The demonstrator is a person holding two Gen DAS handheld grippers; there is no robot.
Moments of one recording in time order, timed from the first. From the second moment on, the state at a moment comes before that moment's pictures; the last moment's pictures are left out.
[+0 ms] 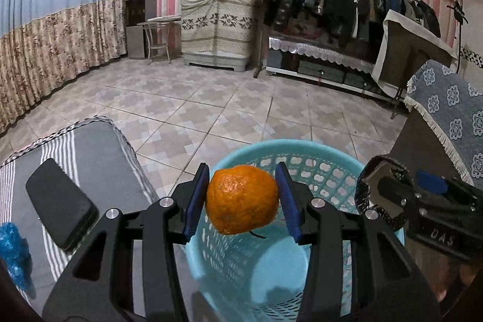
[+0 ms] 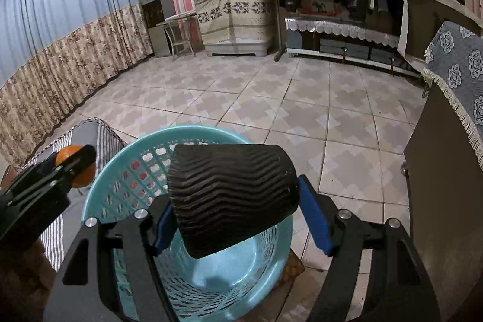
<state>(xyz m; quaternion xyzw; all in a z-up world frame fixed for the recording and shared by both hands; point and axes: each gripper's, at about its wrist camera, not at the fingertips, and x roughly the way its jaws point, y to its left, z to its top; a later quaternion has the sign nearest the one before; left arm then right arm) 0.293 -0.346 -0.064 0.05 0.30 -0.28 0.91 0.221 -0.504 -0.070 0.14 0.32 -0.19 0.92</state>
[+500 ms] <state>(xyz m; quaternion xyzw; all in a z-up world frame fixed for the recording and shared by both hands) 0.295 -0.300 -0.023 0.05 0.25 -0.19 0.95 0.226 -0.484 -0.063 0.11 0.31 -0.18 0.93</state>
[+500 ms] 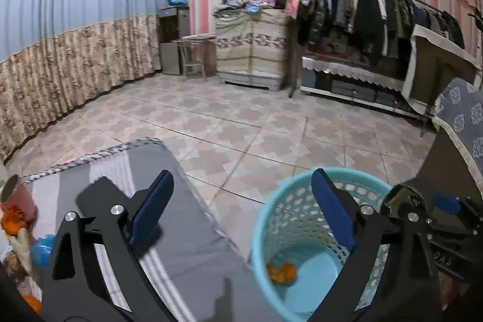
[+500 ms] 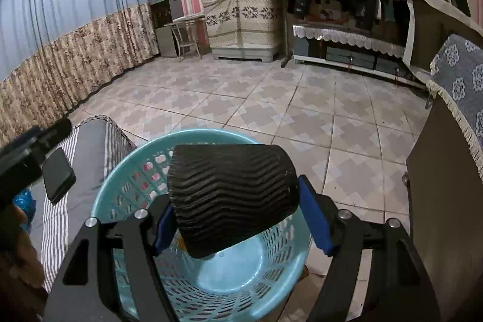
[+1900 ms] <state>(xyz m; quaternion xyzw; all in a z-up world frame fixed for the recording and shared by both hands) 0.227 -0.060 -0.004 -0.02 0.23 -0.03 0.97 0.242 -0.373 -0.042 0.07 0.28 -0.10 0.95</state>
